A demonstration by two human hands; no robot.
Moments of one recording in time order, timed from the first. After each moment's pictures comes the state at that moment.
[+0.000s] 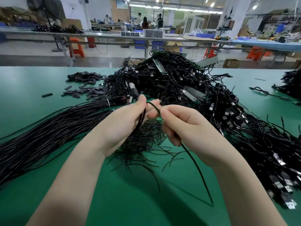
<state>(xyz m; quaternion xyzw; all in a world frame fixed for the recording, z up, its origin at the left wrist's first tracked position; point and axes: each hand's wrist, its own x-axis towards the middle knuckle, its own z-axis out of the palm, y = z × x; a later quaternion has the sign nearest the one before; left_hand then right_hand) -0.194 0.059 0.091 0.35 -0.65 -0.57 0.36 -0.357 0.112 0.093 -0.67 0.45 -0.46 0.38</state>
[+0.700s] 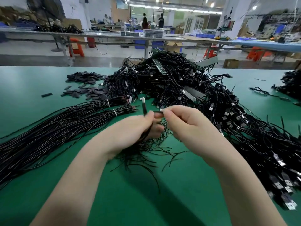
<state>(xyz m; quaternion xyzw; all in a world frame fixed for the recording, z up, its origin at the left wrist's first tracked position) -0.198 0.052 0.076 0.40 -0.67 -0.57 0.24 -0.362 0.106 0.088 -0.67 0.52 -0.44 0.30</state>
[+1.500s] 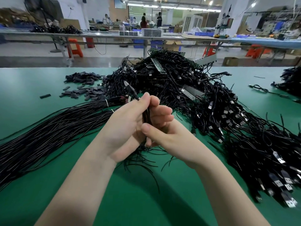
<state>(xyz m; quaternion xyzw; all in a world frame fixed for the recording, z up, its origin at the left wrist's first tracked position) -0.208 0.068 0.085 0.21 -0.51 -0.71 0.42 -0.342 0.101 0.070 -0.67 0.40 -0.44 0.45</state>
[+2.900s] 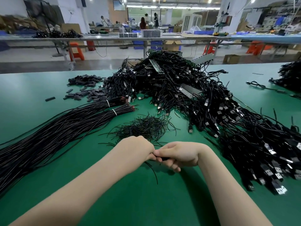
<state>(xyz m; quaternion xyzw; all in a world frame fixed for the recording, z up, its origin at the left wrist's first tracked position) -0.223 0.068 0.042 0.41 -0.90 0.01 -0.16 -0.395 0.075 -0.002 -0.58 0.46 -0.11 0.66</state>
